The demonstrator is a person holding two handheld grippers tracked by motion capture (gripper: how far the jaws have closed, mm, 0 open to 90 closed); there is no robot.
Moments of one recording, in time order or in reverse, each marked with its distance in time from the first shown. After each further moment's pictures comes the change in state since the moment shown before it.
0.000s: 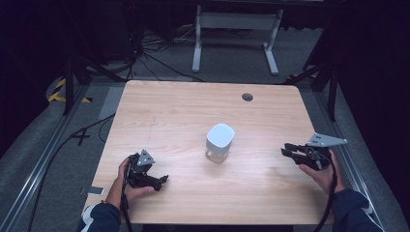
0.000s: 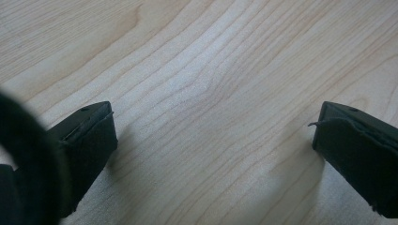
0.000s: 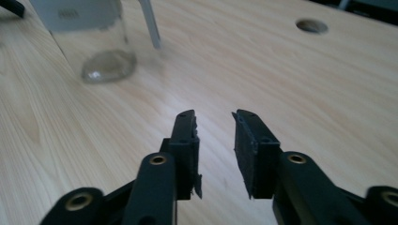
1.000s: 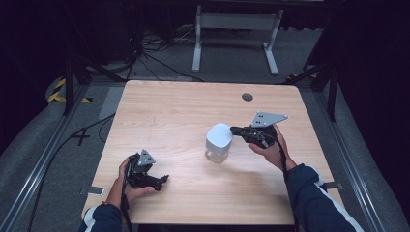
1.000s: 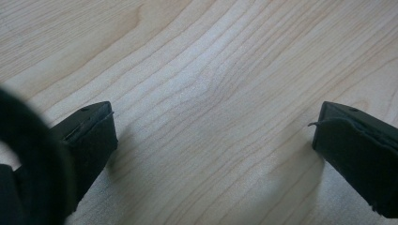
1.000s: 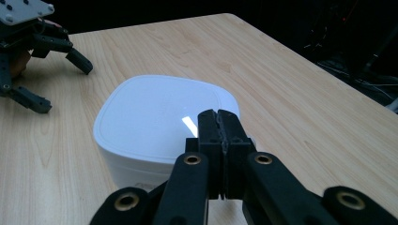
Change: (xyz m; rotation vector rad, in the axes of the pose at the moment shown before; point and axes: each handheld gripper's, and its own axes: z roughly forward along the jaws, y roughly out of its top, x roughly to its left) left arm 0.000 0.000 0.000 0.000 0.013 0.010; right arm 0.067 0.103 0.105 -0.093 0.169 -0.206
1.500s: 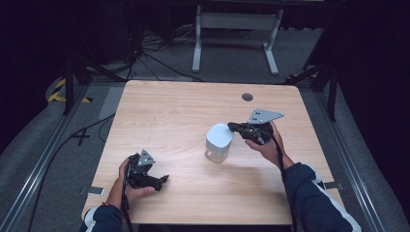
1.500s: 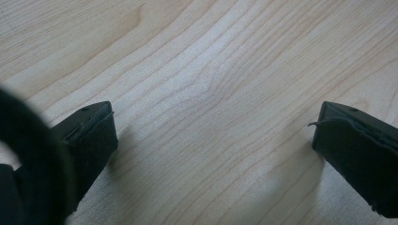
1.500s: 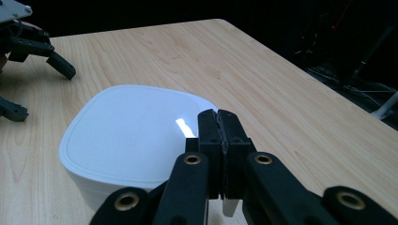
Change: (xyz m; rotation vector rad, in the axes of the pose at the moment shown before) left arm -0.002 -0.001 0.000 0.003 -0.003 -0.018; right arm -0.006 0.003 0.011 -0.015 -0.027 -0.014
